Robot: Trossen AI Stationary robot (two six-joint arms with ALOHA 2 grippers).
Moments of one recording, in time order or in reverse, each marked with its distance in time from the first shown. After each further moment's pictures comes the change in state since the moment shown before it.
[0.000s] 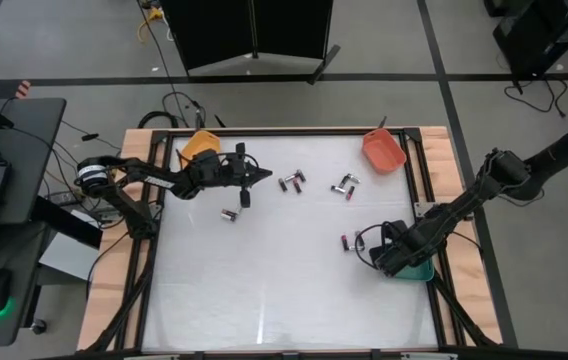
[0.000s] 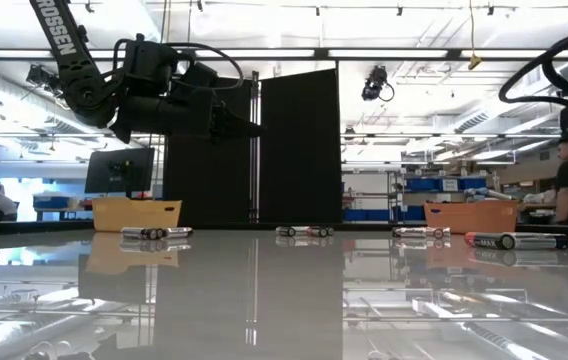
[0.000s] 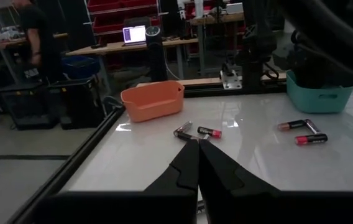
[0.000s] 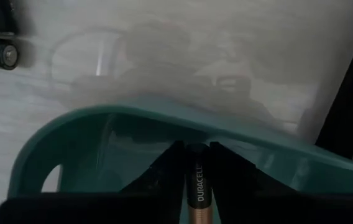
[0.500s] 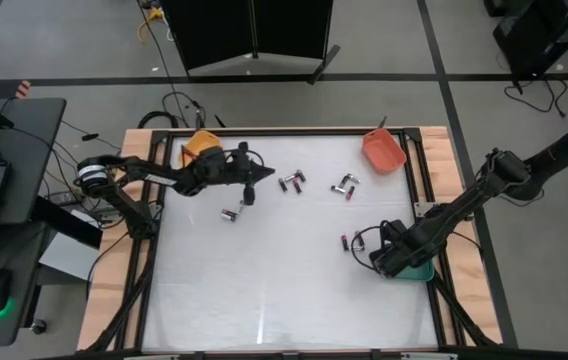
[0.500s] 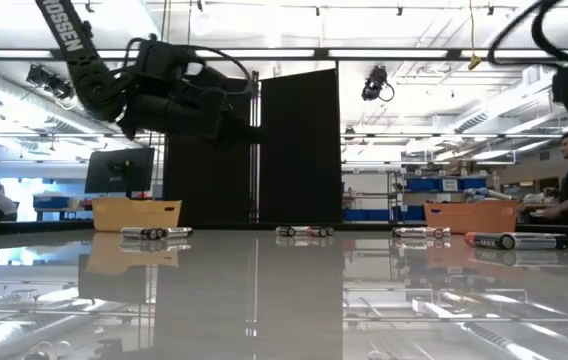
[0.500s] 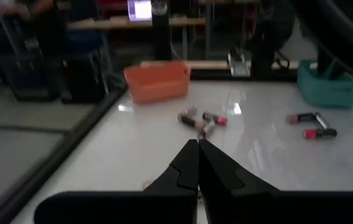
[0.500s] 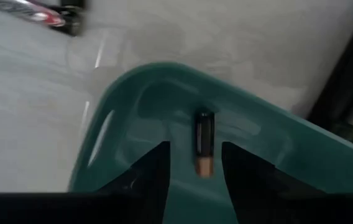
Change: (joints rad) left arm -0.002 0.000 0.076 -0.178 -0.031 -0.037; right arm 0.000 0.000 0.165 -0.166 -0.006 -0.132
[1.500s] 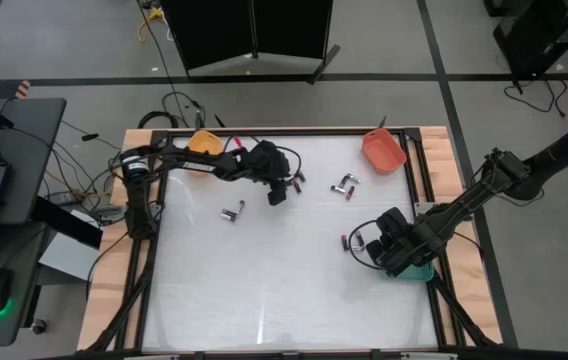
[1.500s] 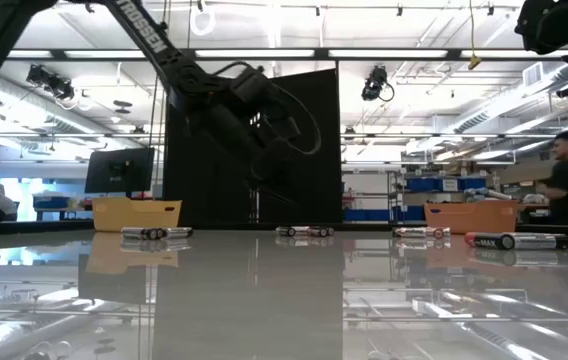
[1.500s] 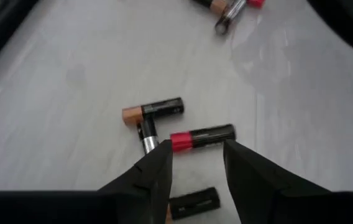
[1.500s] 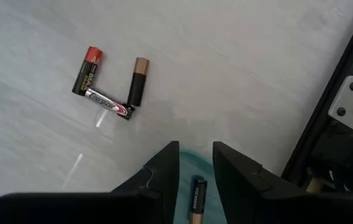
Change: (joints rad) left arm -0.043 0.336 0.538 -0.776 -0.110 0.037; right arm -0.004 0.009 0.189 -0.228 0.323 -0.142
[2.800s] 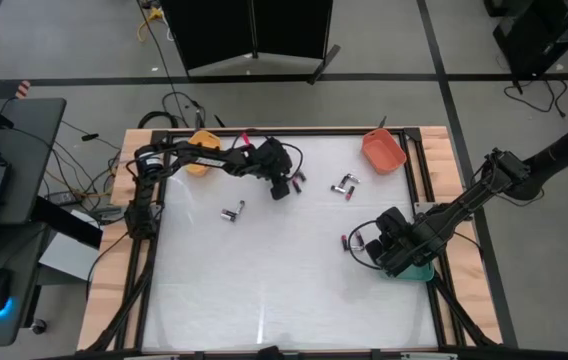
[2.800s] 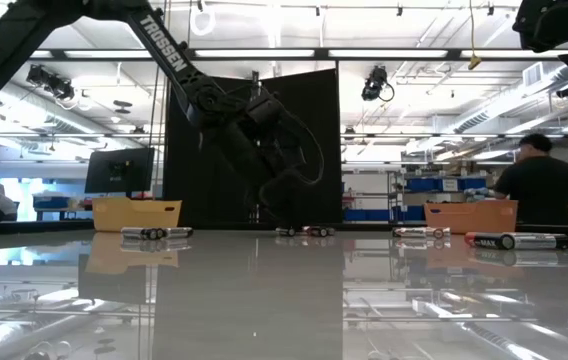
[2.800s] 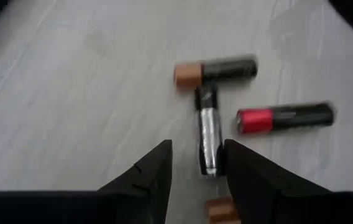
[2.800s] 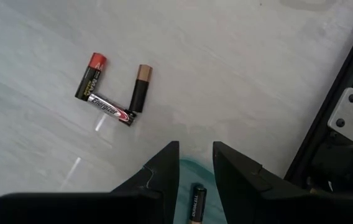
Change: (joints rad) left arm 0.040 0.123 0.091 -0.078 -0.080 -0.004; right arm 0.000 0.000 0.000 0.003 0.030 -0.025
